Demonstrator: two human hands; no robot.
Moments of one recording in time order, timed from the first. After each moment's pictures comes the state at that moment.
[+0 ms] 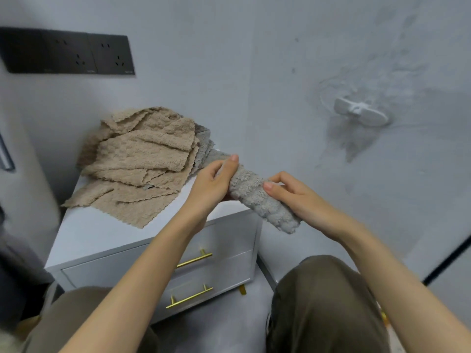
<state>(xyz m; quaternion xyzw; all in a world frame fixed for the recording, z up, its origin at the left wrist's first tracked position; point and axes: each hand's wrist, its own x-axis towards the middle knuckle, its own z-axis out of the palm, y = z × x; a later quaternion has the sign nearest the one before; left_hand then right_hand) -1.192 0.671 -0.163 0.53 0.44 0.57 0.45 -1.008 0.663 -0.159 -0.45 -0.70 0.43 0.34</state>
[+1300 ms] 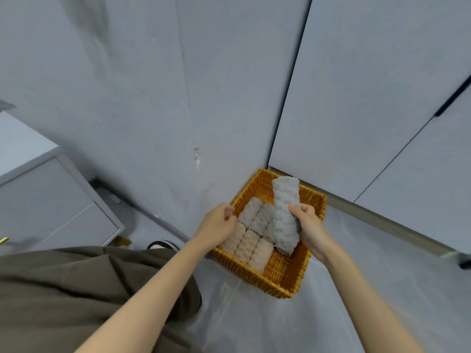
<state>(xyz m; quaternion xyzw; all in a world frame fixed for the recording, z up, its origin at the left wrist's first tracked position) -0.901 0.569 -0.370 0.77 0.43 0.09 0.46 -0.709 0.449 -0.387 -0.70 -0.17 0.43 0.55</state>
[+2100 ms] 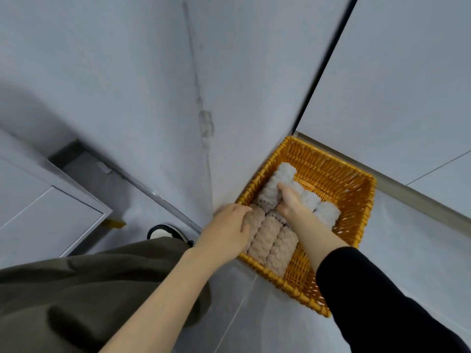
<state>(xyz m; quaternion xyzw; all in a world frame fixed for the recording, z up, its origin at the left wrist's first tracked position) -0.894 0.616 -0.451 0.85 0.37 -0.01 0.38 -0.670 0.623 -0.600 -0.65 0.10 0.47 0.59</state>
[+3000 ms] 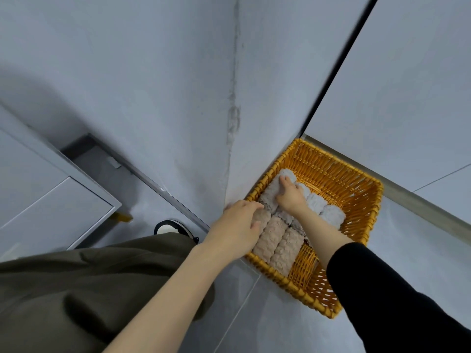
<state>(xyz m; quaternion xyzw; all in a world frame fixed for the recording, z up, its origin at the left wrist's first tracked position) -0.898 0.614 -0.439 0.83 0.37 -0.01 0.41 -0.660 0.623 -0.606 -0.86 -0.41 0.28 0.10</state>
